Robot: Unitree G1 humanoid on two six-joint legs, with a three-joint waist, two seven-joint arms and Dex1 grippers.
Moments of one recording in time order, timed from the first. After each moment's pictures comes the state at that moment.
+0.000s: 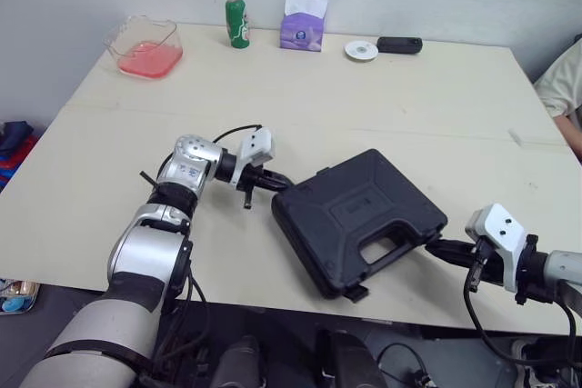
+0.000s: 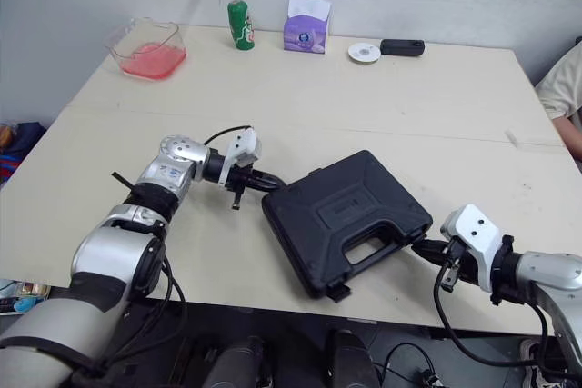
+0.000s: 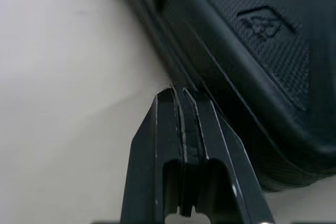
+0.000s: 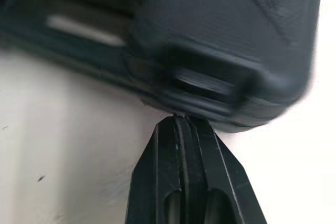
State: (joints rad) left arm -1.06 0.35 -0.11 1.03 0.03 -0.03 -1.46; right arm 0.15 -0.93 -0.30 -0.37 0.43 0.53 0.95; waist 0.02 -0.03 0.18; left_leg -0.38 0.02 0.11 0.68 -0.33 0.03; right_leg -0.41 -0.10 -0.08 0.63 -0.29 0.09
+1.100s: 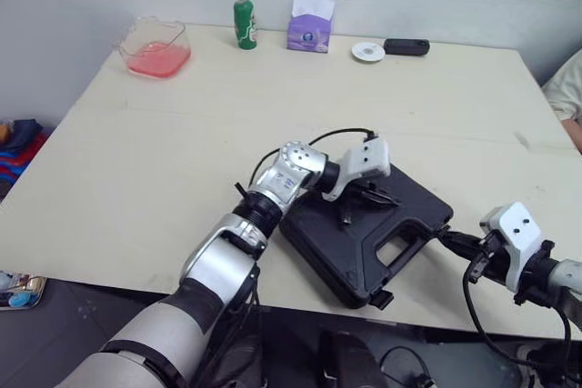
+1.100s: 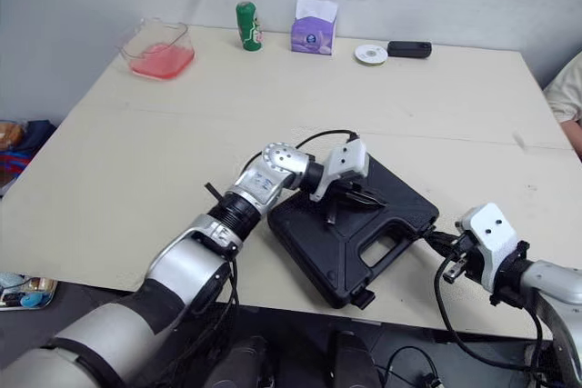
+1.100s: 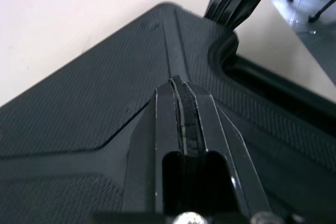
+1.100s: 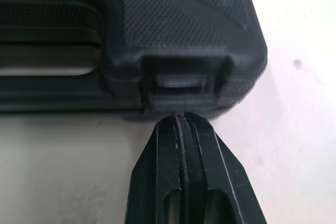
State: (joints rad) left arm -1.13 -0.07 -0.34 0.89 0.05 -0.02 -1.11; right arm 0.21 -0.81 -0.40 -0.43 0.41 0.59 0.79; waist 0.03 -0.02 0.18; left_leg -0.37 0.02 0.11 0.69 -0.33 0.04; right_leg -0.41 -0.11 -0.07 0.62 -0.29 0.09
